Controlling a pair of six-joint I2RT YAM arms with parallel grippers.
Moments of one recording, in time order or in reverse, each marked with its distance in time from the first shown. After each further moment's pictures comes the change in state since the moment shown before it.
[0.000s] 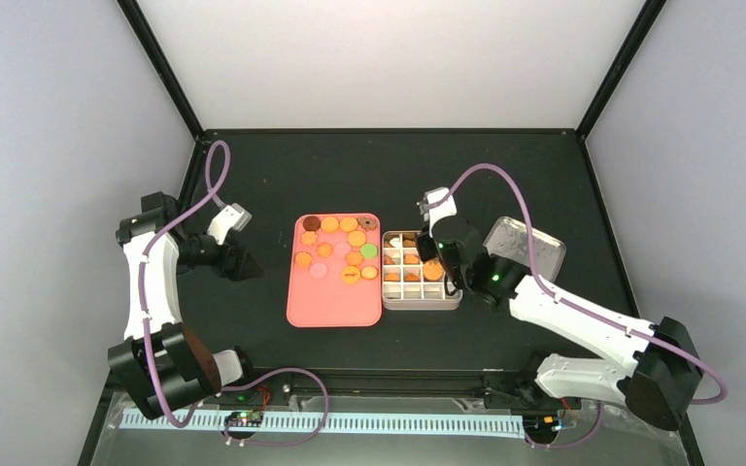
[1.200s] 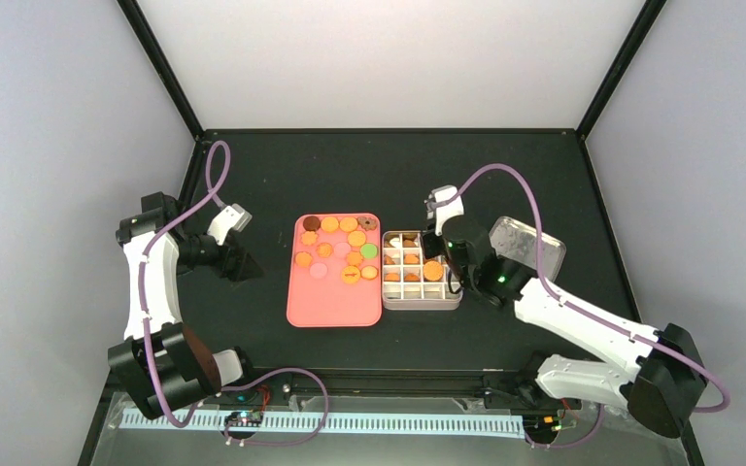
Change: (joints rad) left arm 0.000 0.000 0.000 -0.005 0.000 0.007; right arm -0.043 -0.004 -0.029 0.080 -0.050 -0.014
